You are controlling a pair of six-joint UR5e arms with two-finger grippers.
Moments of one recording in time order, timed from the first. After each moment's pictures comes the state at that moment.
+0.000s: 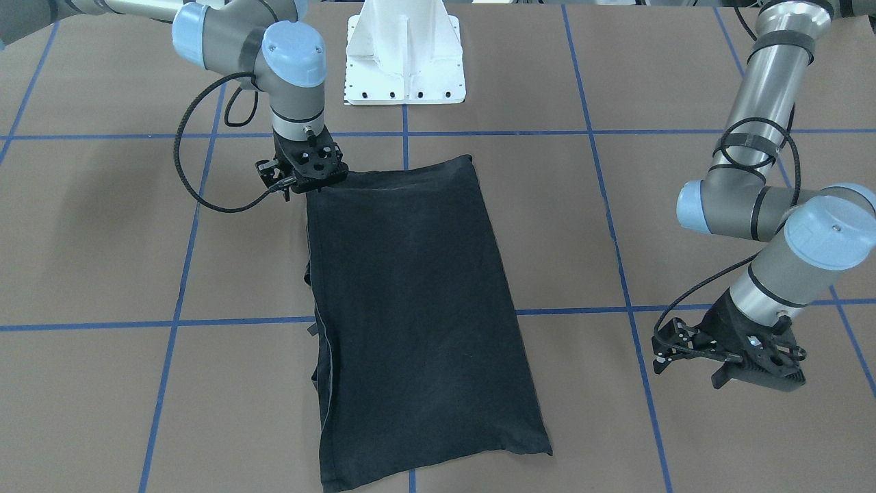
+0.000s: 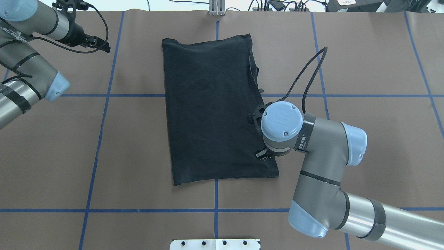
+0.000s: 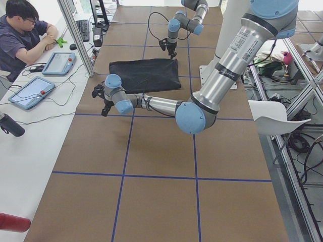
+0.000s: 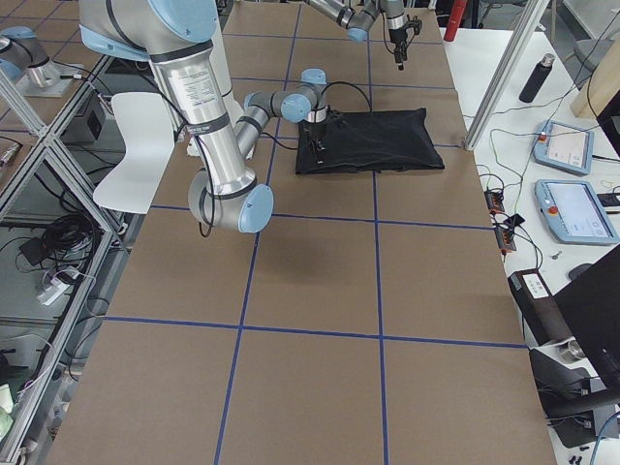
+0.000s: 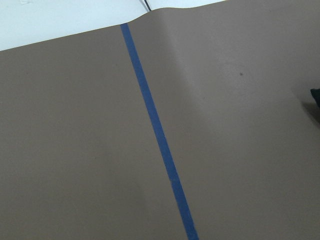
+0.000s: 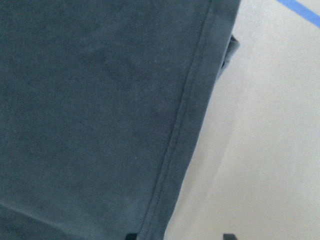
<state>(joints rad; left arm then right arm) -1.04 -2.15 -1.13 -2.36 -2.09 -0.70 0.47 -1.06 1.85 -1.76 1.78 0.82</state>
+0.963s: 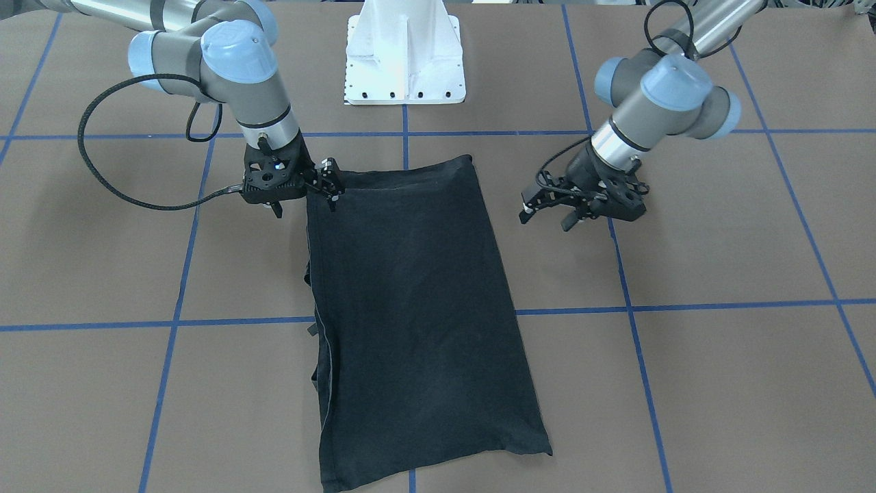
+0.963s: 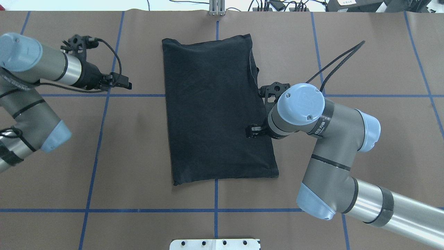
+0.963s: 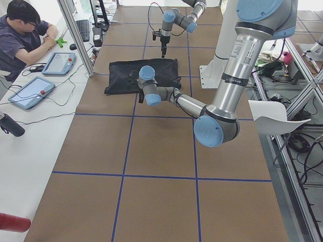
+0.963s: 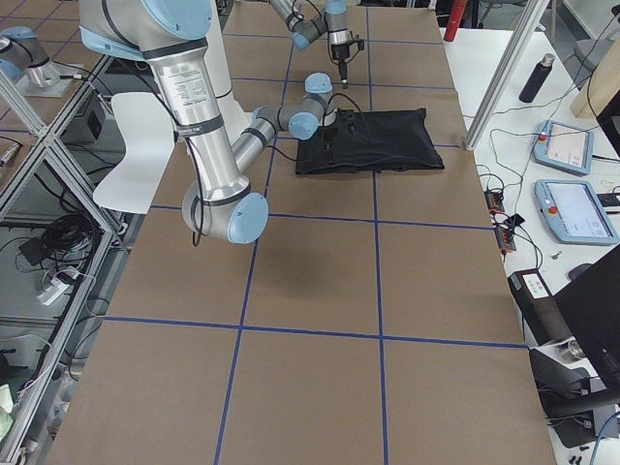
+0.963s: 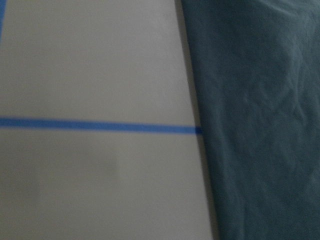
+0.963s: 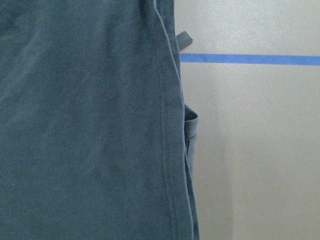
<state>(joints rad) -0.61 -1.85 -1.72 -2.36 -1.94 -1.42 0.54 -1.16 1.84 -1.39 1.79 1.17</state>
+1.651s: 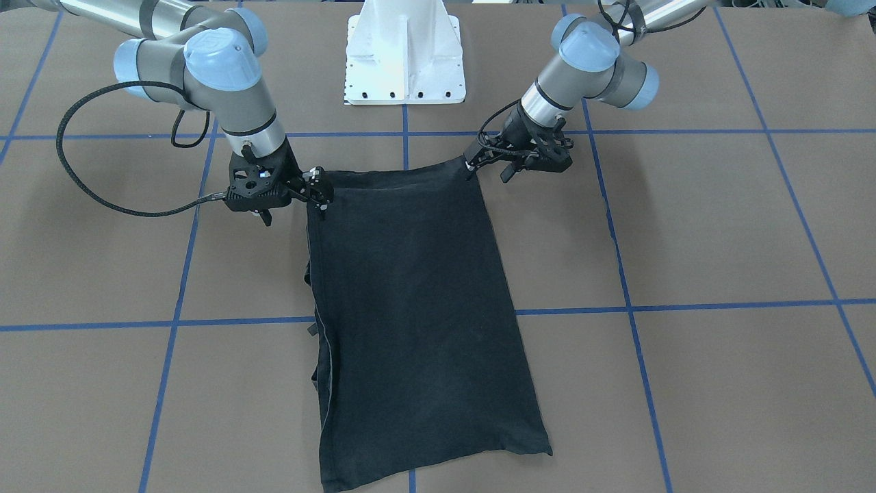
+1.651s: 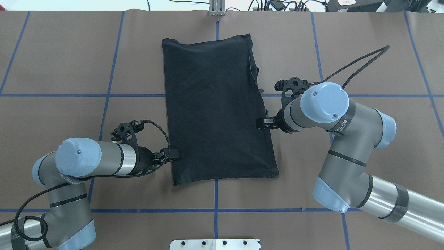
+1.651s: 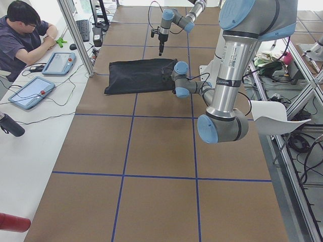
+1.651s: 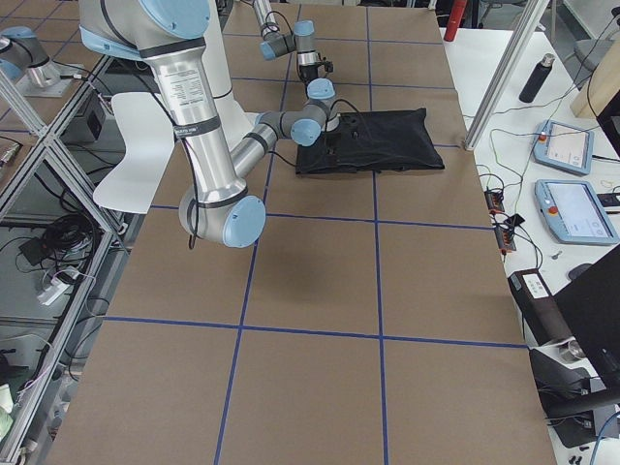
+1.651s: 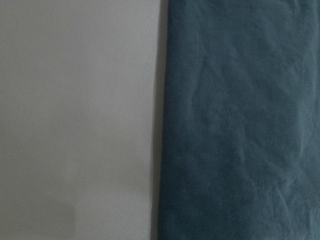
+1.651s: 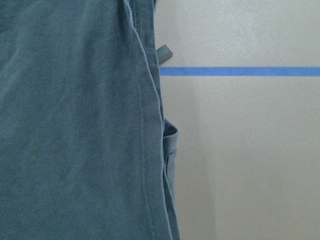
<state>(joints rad) -0.38 -1.85 -1.75 -2.35 -1.77 -1.66 0.56 -1.17 1.82 -1.37 1.79 1.18</state>
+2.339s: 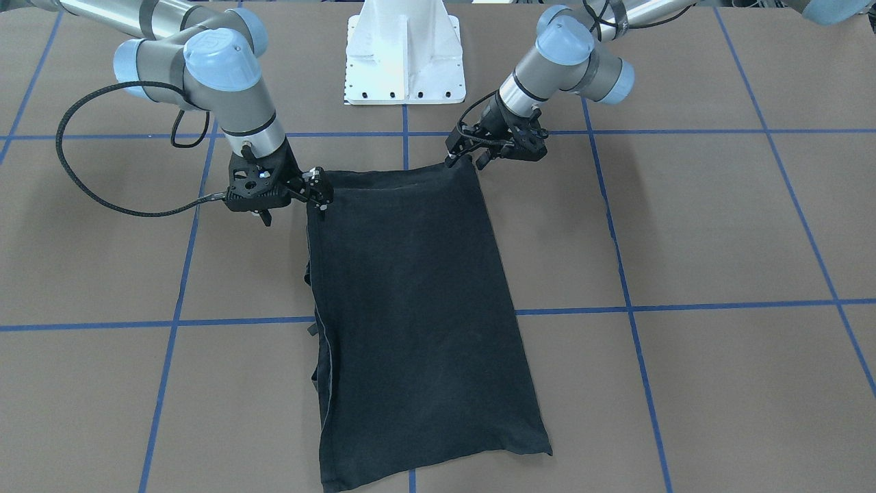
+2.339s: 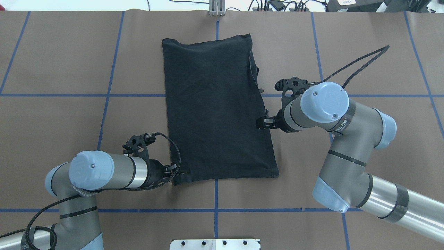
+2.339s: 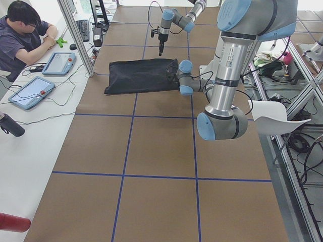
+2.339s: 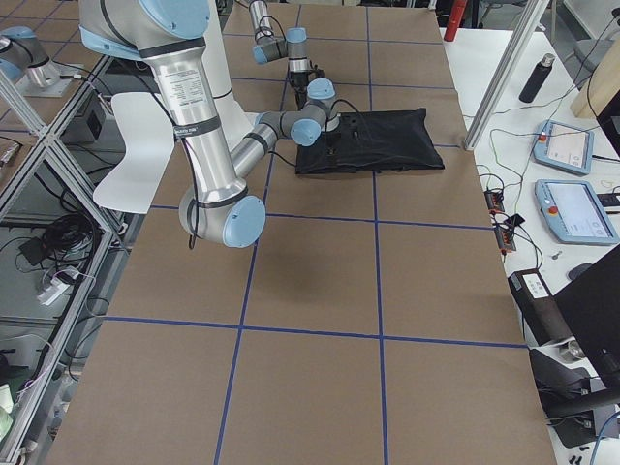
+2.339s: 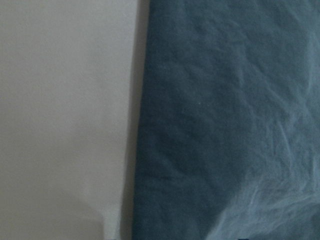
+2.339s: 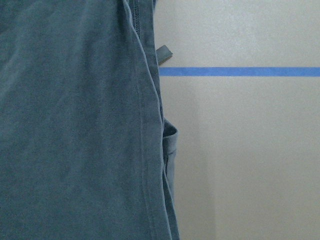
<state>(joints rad) -0.32 -1.89 -1.74 -2.34 -1.76 -1.69 0.56 -1.17 1.82 -1.37 1.79 1.18</state>
